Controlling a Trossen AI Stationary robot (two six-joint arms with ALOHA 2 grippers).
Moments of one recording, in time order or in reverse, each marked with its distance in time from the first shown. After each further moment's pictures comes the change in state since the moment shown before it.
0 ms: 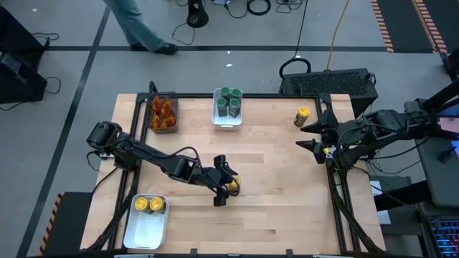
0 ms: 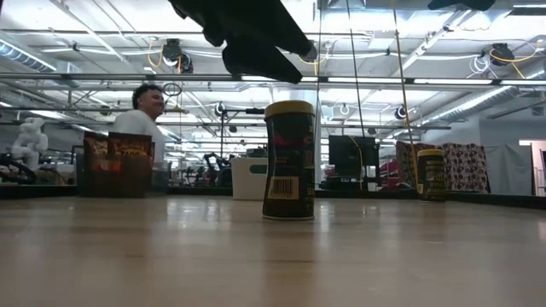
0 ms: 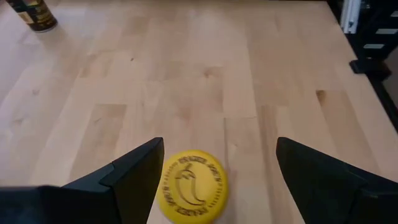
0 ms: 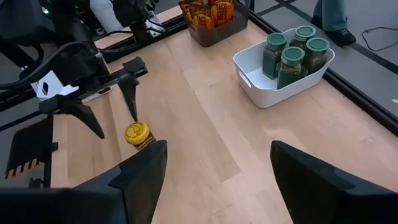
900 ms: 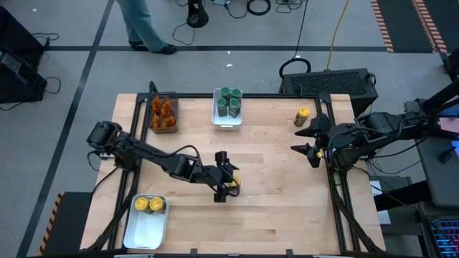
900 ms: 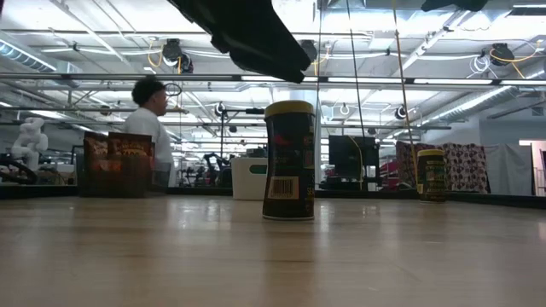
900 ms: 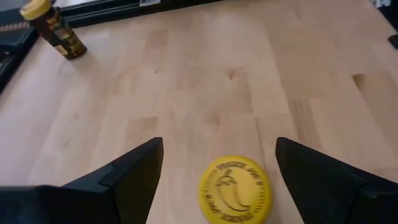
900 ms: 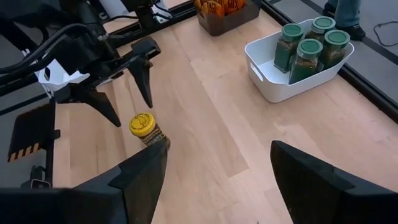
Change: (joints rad) left arm 0.016 0.000 0.000 0.003 -0.068 0.180; right arm -0.008 0.063 0.000 0.030 -0.046 -0.022
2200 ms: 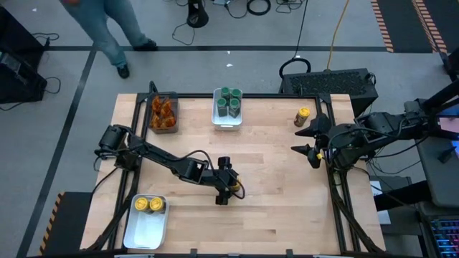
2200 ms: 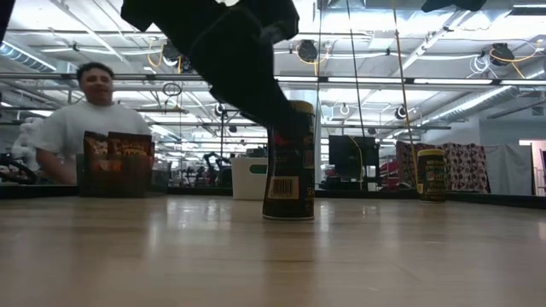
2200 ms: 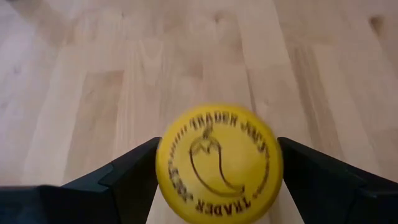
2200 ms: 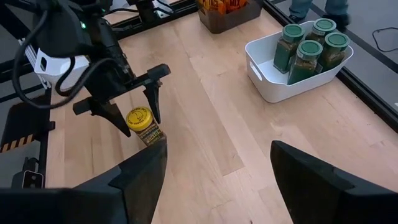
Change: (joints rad) left arm 0.021 0.129 -0.004 -0.001 0.088 -0.051; right arm 0.000 0.000 0.000 -0.011 -0.003 -0.037
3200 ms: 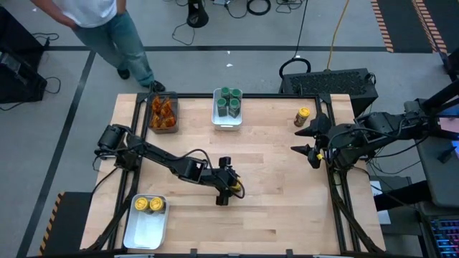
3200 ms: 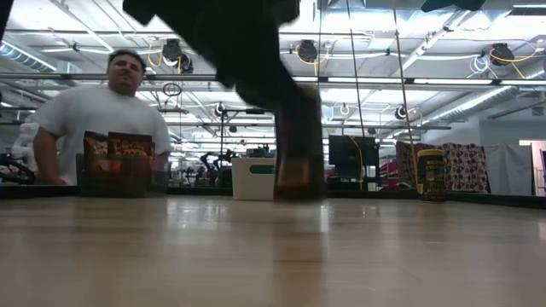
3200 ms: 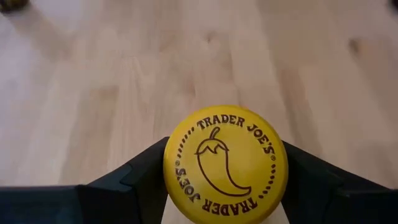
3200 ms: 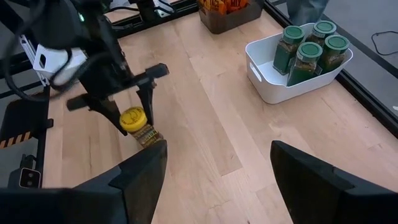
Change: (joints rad) left arm 0.000 -0.015 -0.001 0.037 0.026 -0.001; right arm 0.000 0.000 0.000 0.000 0.001 -0.018
